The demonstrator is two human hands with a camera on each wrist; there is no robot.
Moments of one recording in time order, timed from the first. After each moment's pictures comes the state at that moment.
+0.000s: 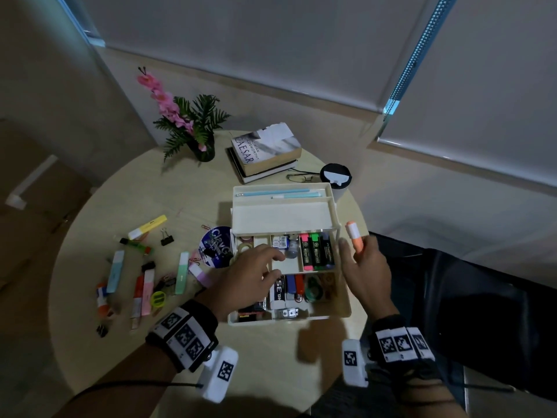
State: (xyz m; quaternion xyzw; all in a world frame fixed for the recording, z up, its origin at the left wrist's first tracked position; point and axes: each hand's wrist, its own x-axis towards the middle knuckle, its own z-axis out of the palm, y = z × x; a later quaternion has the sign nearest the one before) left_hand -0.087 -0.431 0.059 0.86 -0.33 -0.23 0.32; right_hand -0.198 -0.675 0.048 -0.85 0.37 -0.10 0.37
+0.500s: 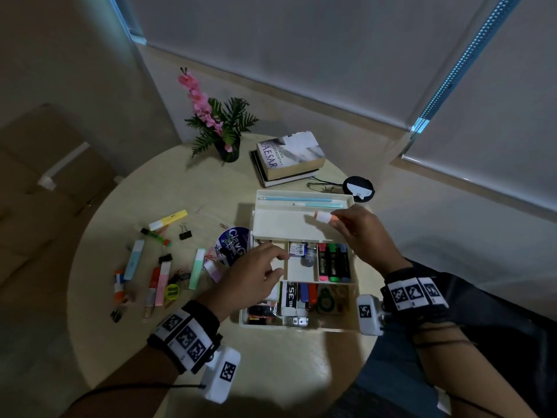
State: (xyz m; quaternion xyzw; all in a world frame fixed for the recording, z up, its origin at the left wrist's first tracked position) left_hand -0.080 -0.408 0.067 0.85 -0.30 -0.21 0.37; right_hand -0.097 -0.710 0.068 -0.95 0.02 -0.04 0.30
